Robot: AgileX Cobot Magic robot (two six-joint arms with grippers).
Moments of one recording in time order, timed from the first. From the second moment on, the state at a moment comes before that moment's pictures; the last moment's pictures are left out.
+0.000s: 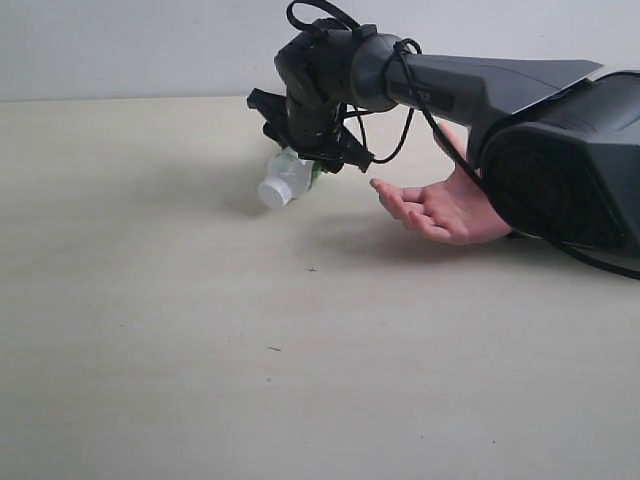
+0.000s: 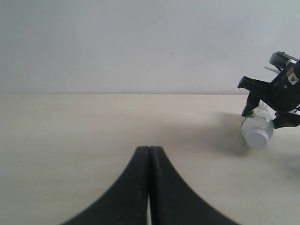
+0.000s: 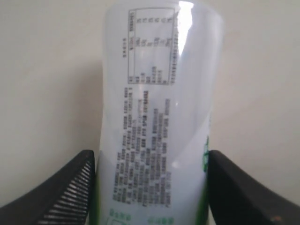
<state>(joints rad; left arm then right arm) 0.00 0.01 0.00 0.07 0.20 -0.11 0.60 2.55 -2.16 -0.33 0.82 1.32</state>
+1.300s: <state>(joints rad) 0.00 0.01 0.00 0.07 0.20 -0.11 0.65 2.09 -1.92 -0.18 0.98 0.50</state>
